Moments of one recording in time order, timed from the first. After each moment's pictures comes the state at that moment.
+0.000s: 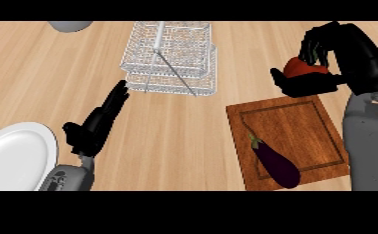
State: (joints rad) left arm -0.13 0.19 -0.14 -1.35 0.11 -0.04 -0.09; right arm -0.55 -0.22 -0.11 -1.71 0.66 0.33 0.46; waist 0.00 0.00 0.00
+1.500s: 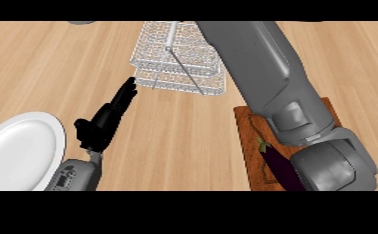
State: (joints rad) left arm -0.17 0.15 -0.14 -1.33 0.06 -0.07 -0.10; right arm -1.48 0.00 -0.12 -0.56 0.65 -0.06 0.49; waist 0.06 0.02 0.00
